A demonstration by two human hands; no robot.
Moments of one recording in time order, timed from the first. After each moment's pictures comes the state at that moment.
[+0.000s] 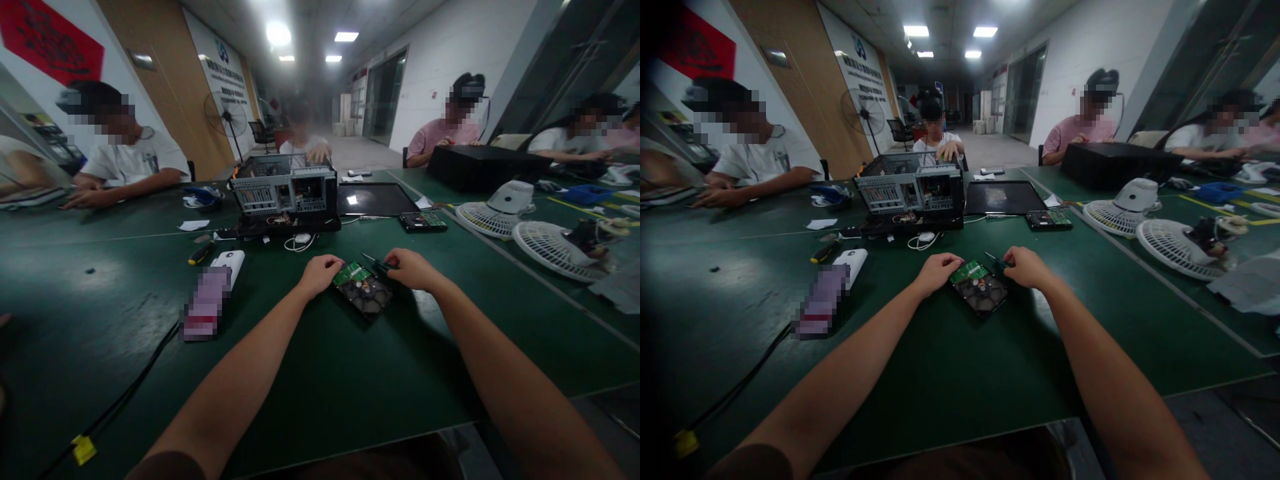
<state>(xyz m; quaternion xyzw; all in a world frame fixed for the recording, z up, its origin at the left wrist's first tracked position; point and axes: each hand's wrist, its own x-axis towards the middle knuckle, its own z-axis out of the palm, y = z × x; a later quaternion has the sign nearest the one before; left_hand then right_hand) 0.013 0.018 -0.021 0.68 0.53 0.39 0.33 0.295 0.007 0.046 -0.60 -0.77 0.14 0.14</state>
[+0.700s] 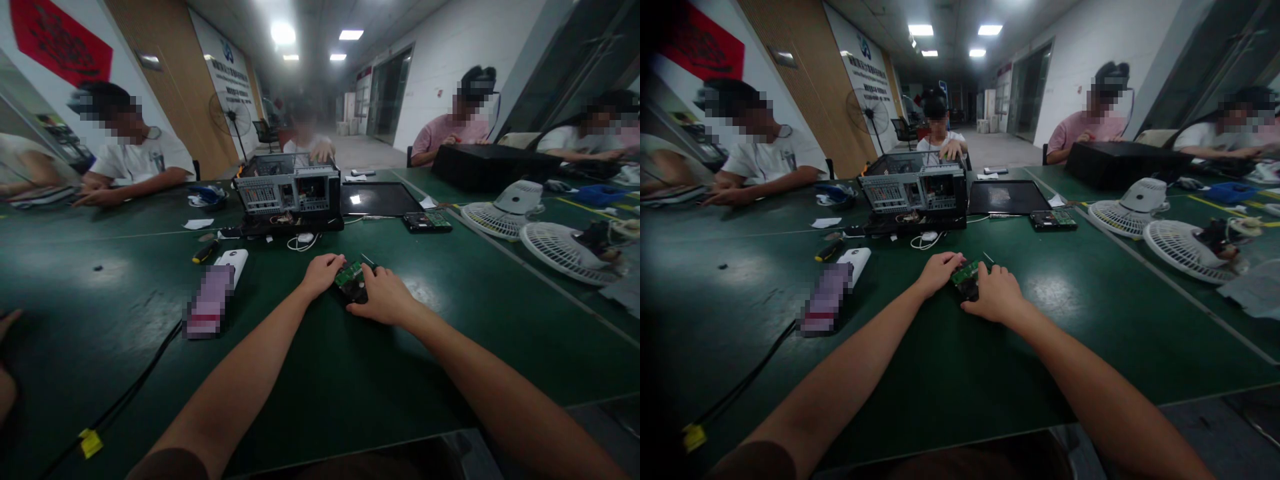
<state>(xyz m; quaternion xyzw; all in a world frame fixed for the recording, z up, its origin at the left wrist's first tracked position) 0.016 0.010 -0.010 0.67 0.53 0.40 0.33 0.211 -0.059 0.043 -0.56 -0.82 0.03 0.08</state>
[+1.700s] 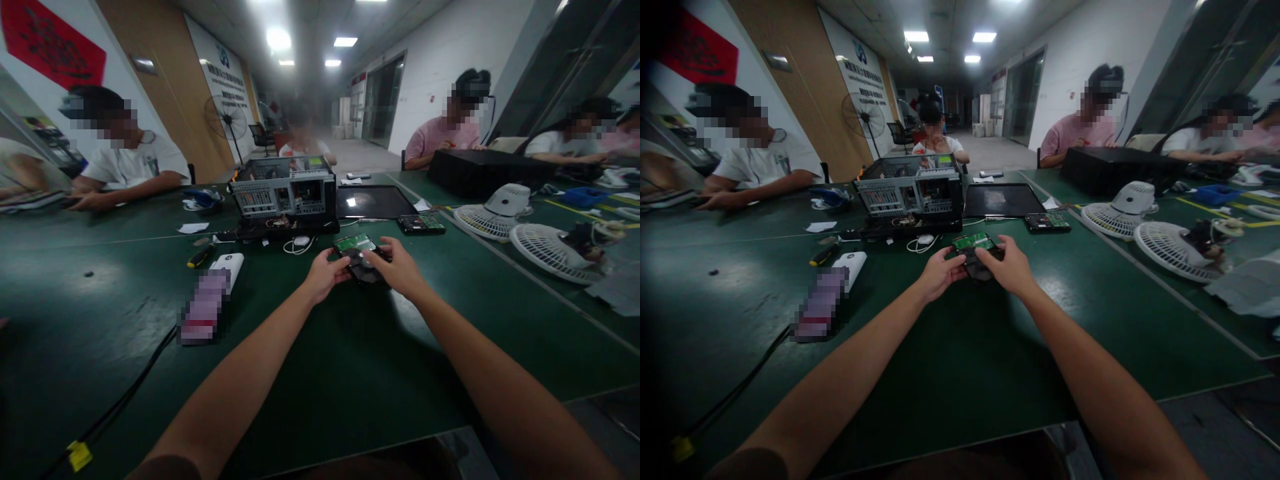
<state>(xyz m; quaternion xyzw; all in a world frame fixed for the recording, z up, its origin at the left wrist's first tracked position) 0.046 -0.010 0.021 0.37 0.35 0.54 0.67 0.247 -0.015 0.053 -0.57 -0.65 0.25 0.44</state>
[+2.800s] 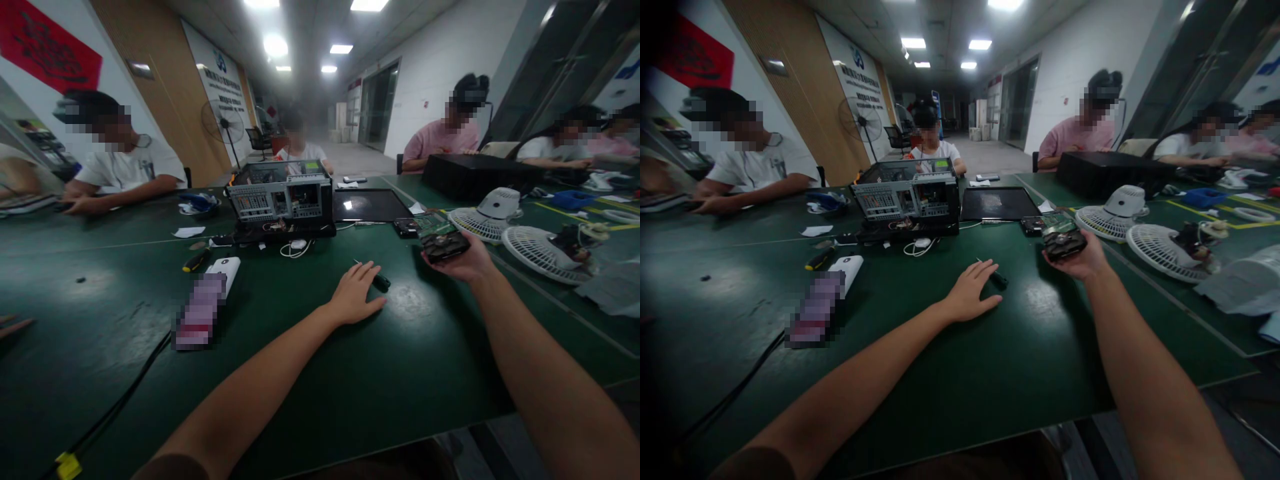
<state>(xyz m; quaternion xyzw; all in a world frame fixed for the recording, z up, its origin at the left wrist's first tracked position) 0.091 -0.039 0.013 0.87 0.41 0.24 0.16 0.420 0.037 0.064 -0.44 -0.19 0.64 0.60</state>
